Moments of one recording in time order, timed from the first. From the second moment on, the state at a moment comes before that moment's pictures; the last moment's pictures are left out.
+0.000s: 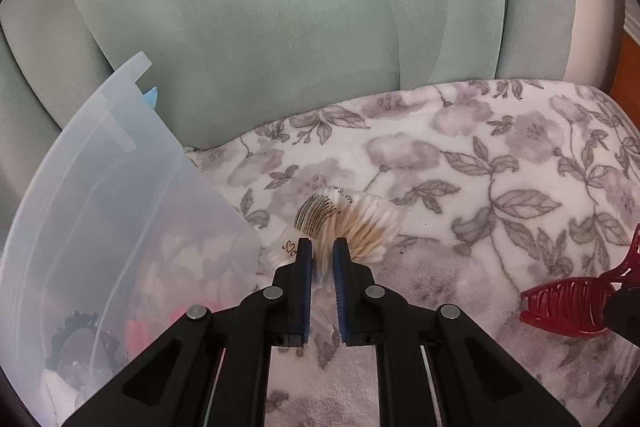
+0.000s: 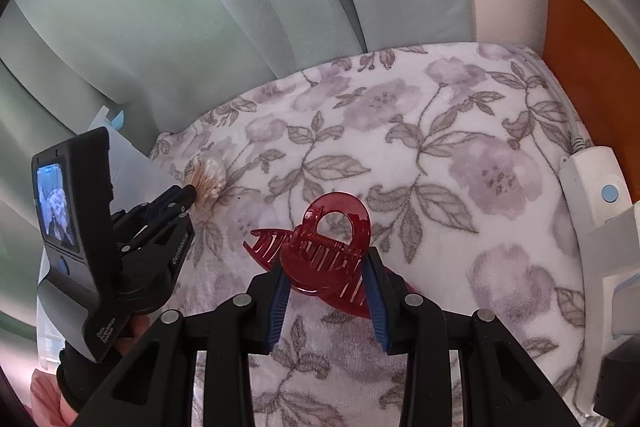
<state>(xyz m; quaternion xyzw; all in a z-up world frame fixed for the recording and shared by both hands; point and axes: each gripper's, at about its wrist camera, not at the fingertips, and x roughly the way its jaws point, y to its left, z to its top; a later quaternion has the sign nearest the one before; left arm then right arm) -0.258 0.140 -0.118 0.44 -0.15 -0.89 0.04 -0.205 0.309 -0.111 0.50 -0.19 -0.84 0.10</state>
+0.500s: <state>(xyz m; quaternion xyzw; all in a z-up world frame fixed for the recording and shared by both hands) -0.192 0.152 -0.071 0.43 -0.12 -0.89 -0.02 -0.150 0.332 -0.087 0.47 -0.24 -0.84 0.09</state>
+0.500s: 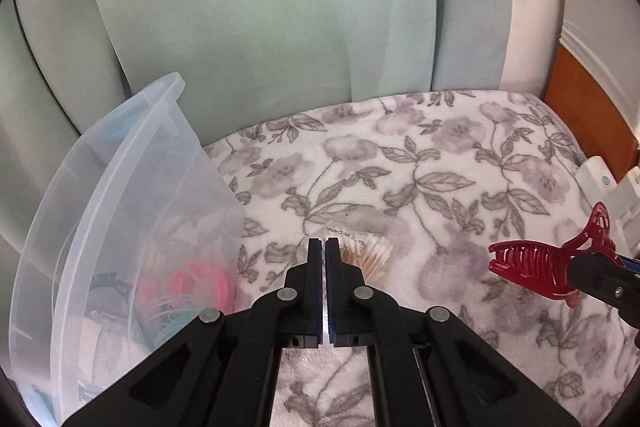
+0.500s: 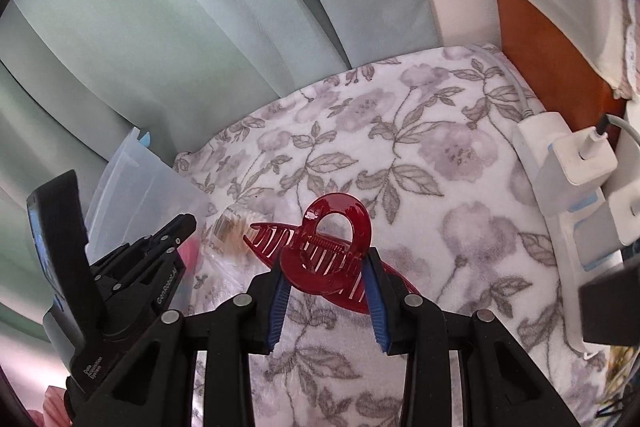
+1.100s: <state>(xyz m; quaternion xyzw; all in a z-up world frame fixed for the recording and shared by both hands) -0.205 0.135 -0.102 0.46 -0.16 -0.88 -0.02 -0.114 0.357 -0.113 0.49 -0.29 -0.82 0.06</state>
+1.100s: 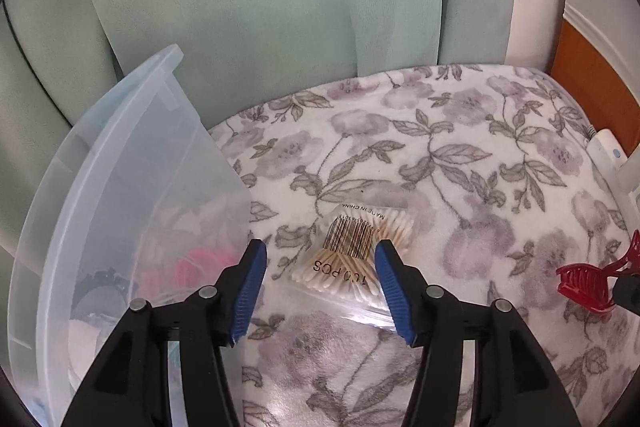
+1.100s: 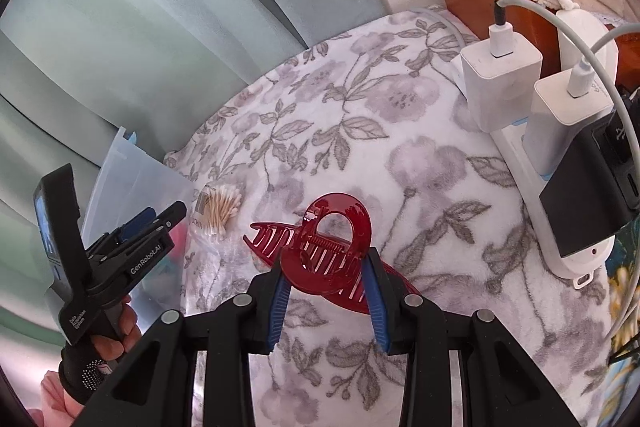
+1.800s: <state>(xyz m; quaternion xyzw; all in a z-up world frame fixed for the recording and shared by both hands) -0.245 0.143 -0.150 0.50 -0.15 -0.85 -0.06 -0.143 0.346 -0.139 0.52 -0.28 -0.81 0.06</state>
